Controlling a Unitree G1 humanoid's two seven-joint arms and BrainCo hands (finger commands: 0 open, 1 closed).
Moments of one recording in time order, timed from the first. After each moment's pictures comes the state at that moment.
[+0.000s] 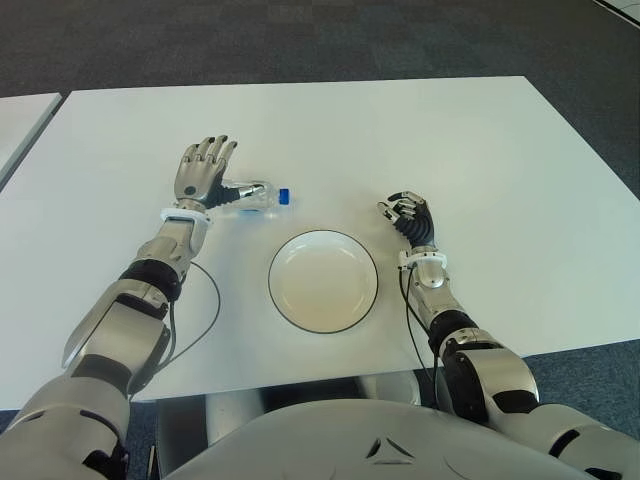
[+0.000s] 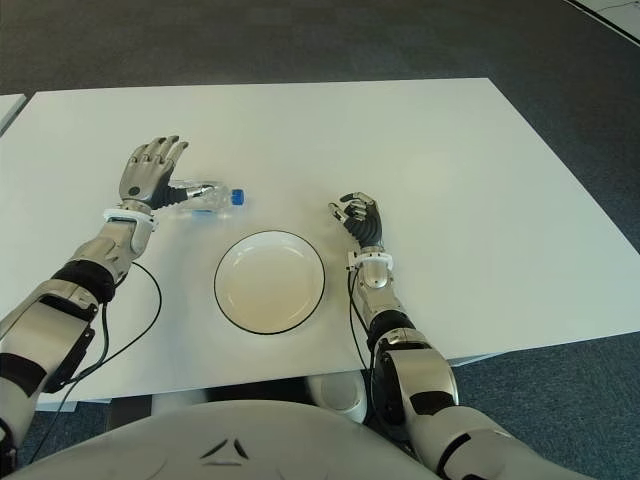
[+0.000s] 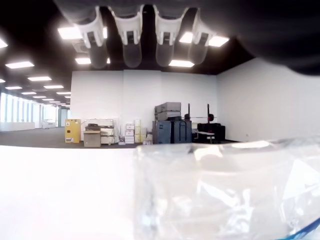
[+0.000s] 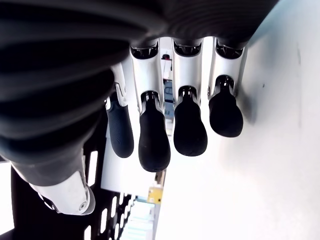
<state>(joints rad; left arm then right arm) -0.60 0.48 -0.45 1.05 0.90 -0.17 0.65 -0.43 -0.08 -0.04 1.10 -0.12 -0.64 -0.21</state>
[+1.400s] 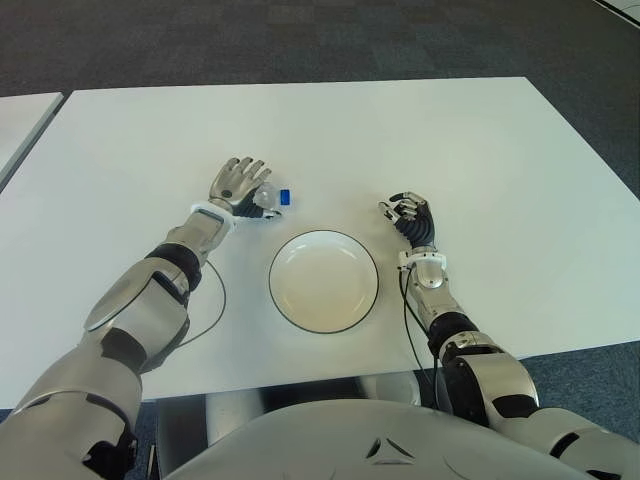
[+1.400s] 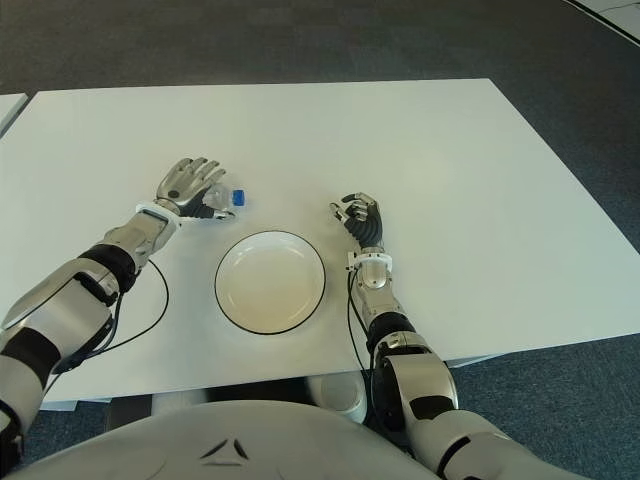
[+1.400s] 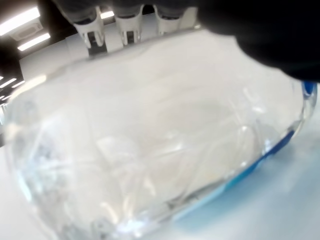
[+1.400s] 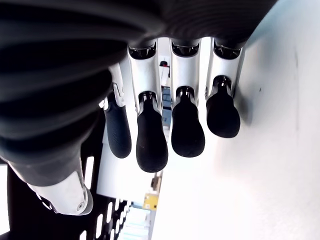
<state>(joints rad) -0.73 0.42 -0.77 1.19 0.98 -0.12 0.53 -0.40 -0.07 -0.02 1.04 -0.13 -0.59 -0.24</state>
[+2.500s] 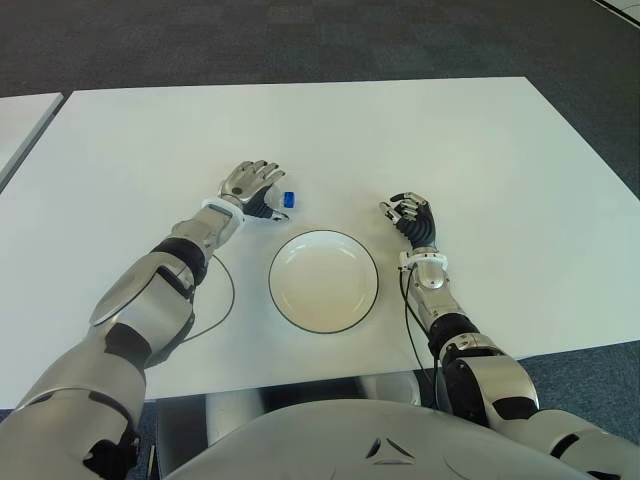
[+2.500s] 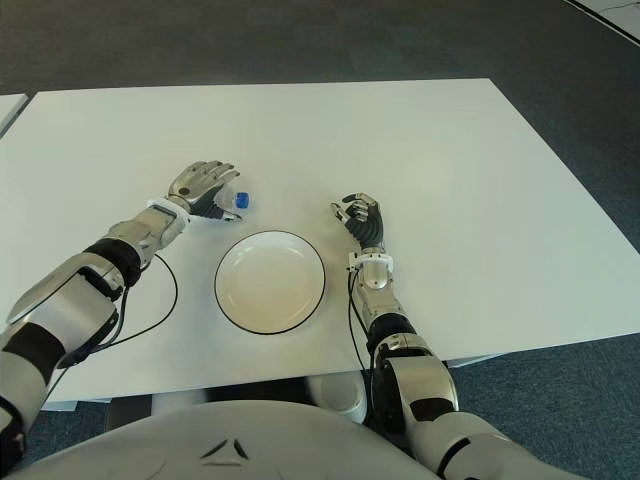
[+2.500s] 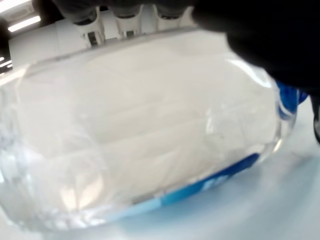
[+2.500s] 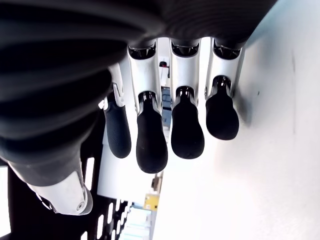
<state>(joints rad) -0.74 0.40 -0.71 1.18 0.85 -0.25 0.43 -0.39 -0.07 -0.03 1.02 -0.11 -0.58 -0.22</state>
